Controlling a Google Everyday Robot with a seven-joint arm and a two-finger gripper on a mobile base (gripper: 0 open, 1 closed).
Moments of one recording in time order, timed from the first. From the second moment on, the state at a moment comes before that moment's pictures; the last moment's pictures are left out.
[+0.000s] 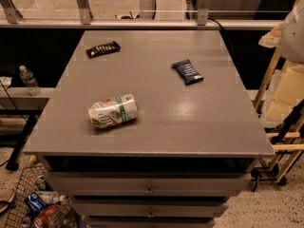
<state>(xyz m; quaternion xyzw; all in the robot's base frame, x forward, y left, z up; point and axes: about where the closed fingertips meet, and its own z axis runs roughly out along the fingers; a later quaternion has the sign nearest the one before) 0.438 -0.215 0.983 -0.60 0.78 -0.04 0.17</state>
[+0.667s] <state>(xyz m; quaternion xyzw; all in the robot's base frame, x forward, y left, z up) 0.448 -0.221 0.980 -0.57 0.80 -0.04 0.19</state>
